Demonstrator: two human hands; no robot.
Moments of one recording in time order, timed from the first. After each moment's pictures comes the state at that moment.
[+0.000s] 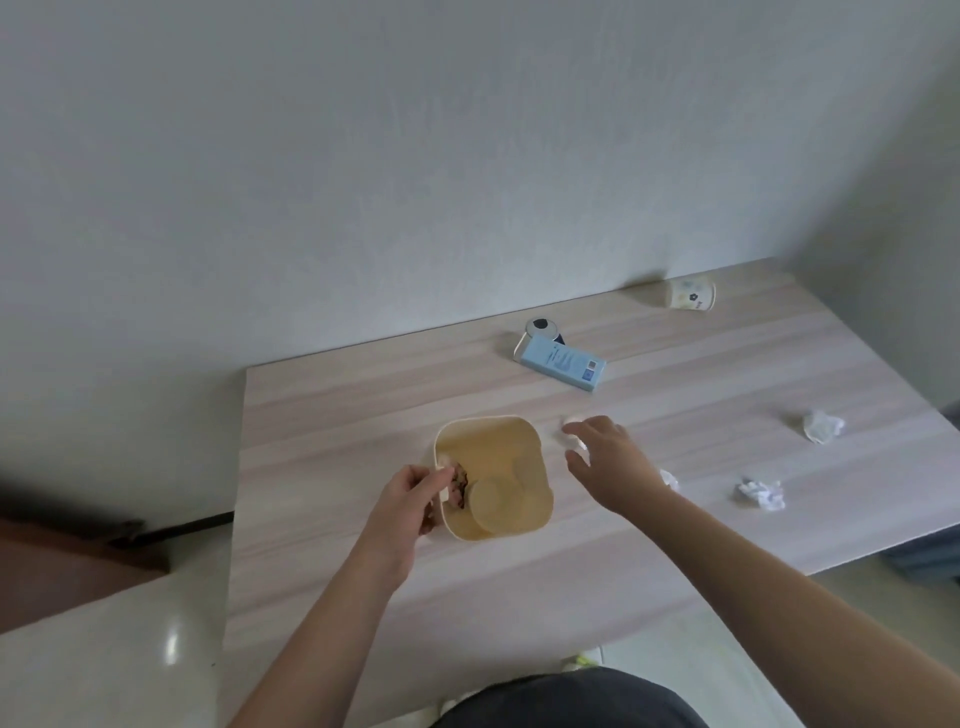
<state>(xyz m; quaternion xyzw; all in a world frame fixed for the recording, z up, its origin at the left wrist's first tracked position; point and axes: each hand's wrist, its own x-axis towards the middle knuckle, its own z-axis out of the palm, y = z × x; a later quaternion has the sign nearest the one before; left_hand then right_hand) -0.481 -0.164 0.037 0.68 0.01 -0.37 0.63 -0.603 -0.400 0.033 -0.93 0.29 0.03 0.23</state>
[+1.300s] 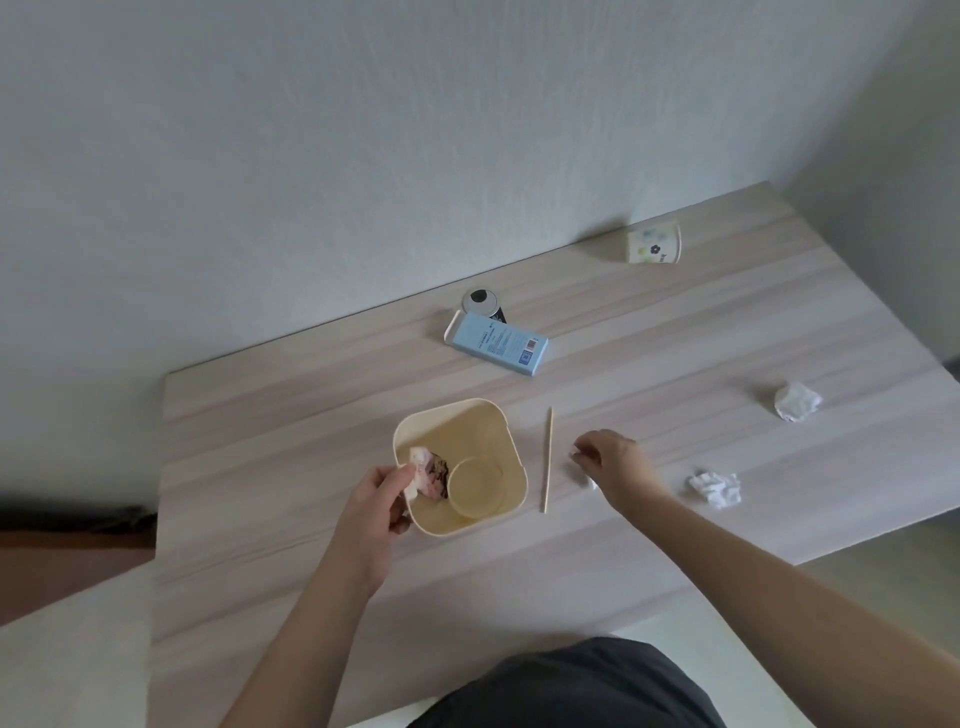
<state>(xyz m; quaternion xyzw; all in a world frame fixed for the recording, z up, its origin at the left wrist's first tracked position) -0.506 -0.274 0.010 0.69 0.09 -0.36 0.62 -0.659 -0.535 -0.061 -0.87 0.33 0.00 0.36</state>
